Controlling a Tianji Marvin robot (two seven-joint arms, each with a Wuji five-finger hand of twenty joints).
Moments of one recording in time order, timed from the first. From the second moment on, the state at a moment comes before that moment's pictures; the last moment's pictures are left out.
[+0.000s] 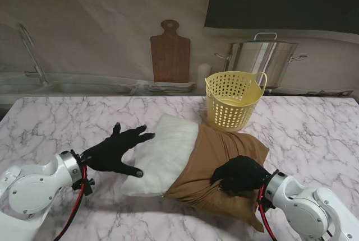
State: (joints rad) left arm 1.72 -1.01 -1.50 -1.87 0.47 -0.41 -0.53; right arm -1.83 -1.02 1.43 -1.85 -0.75 -0.36 0.32; left_hand 0.59 -0.26 -0.03 -0.04 0.18 0.12 0.00 0.26 0.11 0.19 -0.03 0.02 0.09 0.30 0.05 0.17 0.02 0.40 -0.65 0.23; right_hand 0.76 -0.51 0.91 -0.26 0.84 -0.27 0.66 0.73 1.07 -0.05 0.64 0.90 1.04 0.04 0.46 0.59 0.36 0.42 0.96 0.42
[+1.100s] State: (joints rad) left arm 1.68 -0.99 -1.36 -1.72 0.98 -0.39 -0.33; right arm -1.77 -1.02 1.41 -1.80 -0.73 -0.34 0.32; left_hand 0.69 -0.33 -0.01 0.01 0.16 0.16 -0.04 0.01 0.10 0.20 -0.03 0.02 0.03 0.23 0.00 0.13 -0.04 0.20 -0.65 0.11; right_hand 0.76 -0.51 0.92 -0.26 0.84 -0.27 0.67 0.73 1.07 -0.05 0.65 0.90 1.04 0.04 0.49 0.59 0.36 0.41 0.97 0.42
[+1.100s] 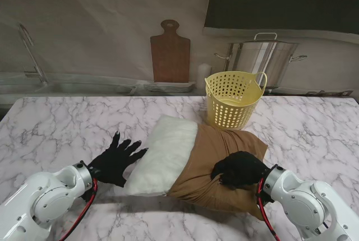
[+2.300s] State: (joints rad) left arm 1.59 -1.10 -1.11 -1.66 0.28 -0.11 -0.08; right arm -1.86 -1.06 1.44 -1.82 -0.75 -0.37 -0.03; left_hand 1.00 -0.40 0.20 -0.02 0.78 0.23 0.65 0.90 1.06 0.26 0.36 0.48 0.94 0.38 0.52 0.58 0.66 0.31 -0.61 0.57; right_hand 0.62 -0.39 0.67 -0.13 0.64 -0.17 0.68 0.40 0.81 0.04 0.52 0.56 0.87 0.08 0.33 0.48 0.29 0.37 0.95 0.42
